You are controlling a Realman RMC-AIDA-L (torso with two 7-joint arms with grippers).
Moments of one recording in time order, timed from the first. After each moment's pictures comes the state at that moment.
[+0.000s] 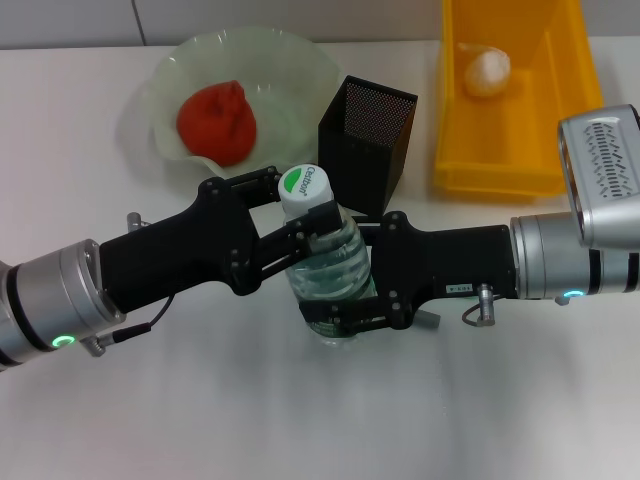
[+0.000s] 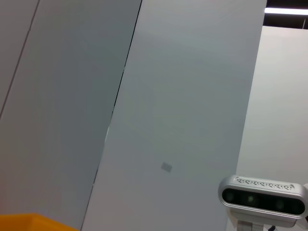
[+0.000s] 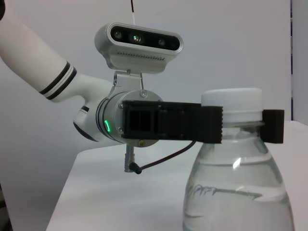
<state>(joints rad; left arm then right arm) -0.53 -2.08 0.74 0.18 1.65 1.75 -0.93 0.69 2.09 -1.02 -0.33 -1.77 -1.49 1.01</state>
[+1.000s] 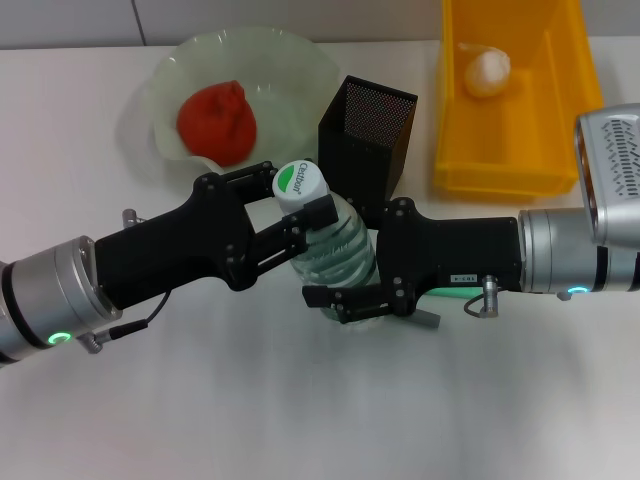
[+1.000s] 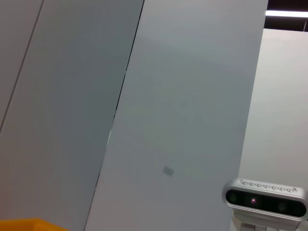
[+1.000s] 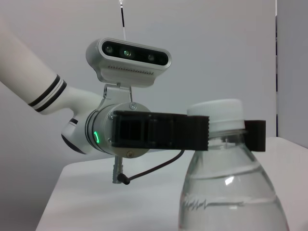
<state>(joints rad) -0.53 -2.07 0.73 0.19 1.64 1.76 -0.94 0.67 2.09 -1.01 -0.33 -1.71 -1.49 0.97</state>
